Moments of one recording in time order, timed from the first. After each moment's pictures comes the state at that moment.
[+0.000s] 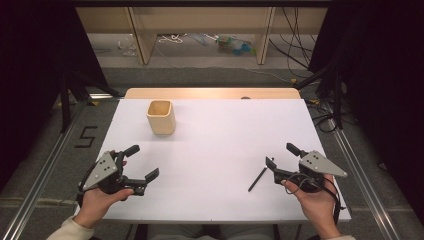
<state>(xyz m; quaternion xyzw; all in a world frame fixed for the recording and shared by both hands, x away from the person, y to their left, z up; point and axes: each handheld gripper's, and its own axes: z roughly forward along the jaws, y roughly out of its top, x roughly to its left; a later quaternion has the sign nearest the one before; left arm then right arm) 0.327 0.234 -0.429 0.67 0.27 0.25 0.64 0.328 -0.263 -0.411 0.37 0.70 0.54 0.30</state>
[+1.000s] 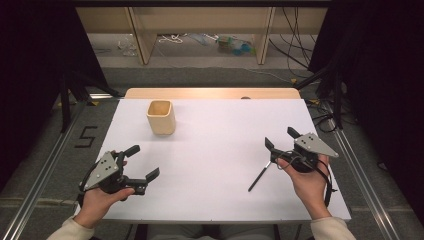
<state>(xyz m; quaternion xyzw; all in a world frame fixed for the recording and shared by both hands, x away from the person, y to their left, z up) 0.328 0.234 -0.430 0.68 0.27 0.26 0.63 0.370 -0.253 -0.397 0.40 0.67 0.51 0.35</state>
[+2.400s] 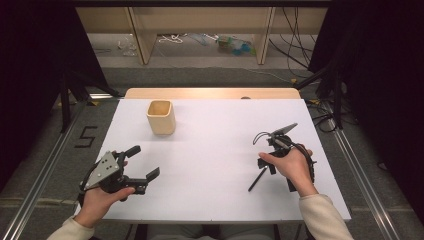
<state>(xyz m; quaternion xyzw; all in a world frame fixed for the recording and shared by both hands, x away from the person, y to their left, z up) 0.330 0.234 -0.432 0.68 0.27 0.25 0.63 0.424 -0.218 -0.421 0.65 0.75 0.13 0.04</state>
